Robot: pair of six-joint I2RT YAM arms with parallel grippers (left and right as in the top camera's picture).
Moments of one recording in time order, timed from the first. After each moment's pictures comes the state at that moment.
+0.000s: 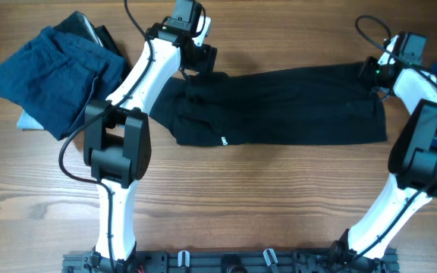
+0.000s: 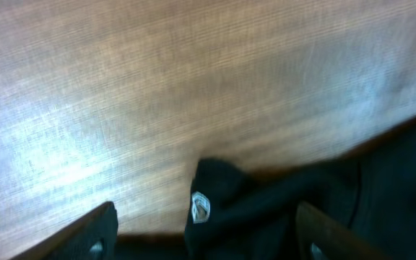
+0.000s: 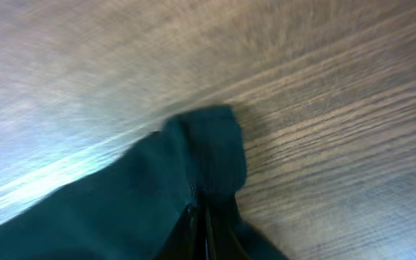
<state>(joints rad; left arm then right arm) -0.32 2.27 1.94 -0.77 0.05 -0.02 -0.31 2.13 1.47 -0.36 -0.12 0.17</state>
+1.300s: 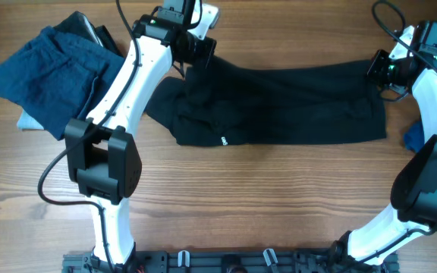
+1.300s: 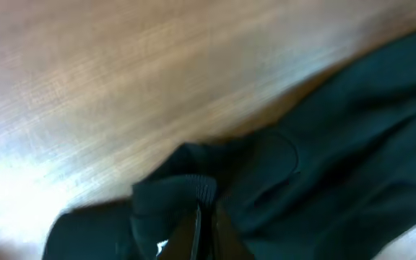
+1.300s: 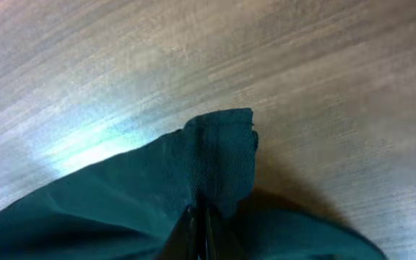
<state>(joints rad) -0.33 2.12 1.94 -0.91 0.23 0.06 -0.31 1.89 1.47 -0.67 -0.25 0.18</state>
